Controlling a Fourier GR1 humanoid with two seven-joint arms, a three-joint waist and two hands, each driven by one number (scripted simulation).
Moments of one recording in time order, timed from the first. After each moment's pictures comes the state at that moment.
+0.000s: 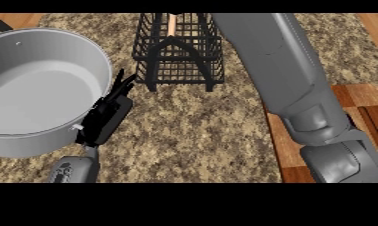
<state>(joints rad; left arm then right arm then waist) -0.13 0.08 -0.04 -1.38 -0.03 -0.15 -0.08 -1.39 -0.04 -0.04 -0.81 0.55 0.12 0.54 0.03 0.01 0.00</state>
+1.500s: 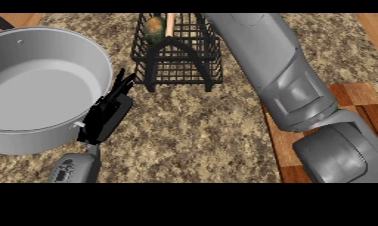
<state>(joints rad) -0.15 0.08 -0.02 -1.34 -0.04 -0.15 -0.10 -1.57 -0.02 -0.10 -0.38 0.13 -0.29 0.50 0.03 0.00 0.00</state>
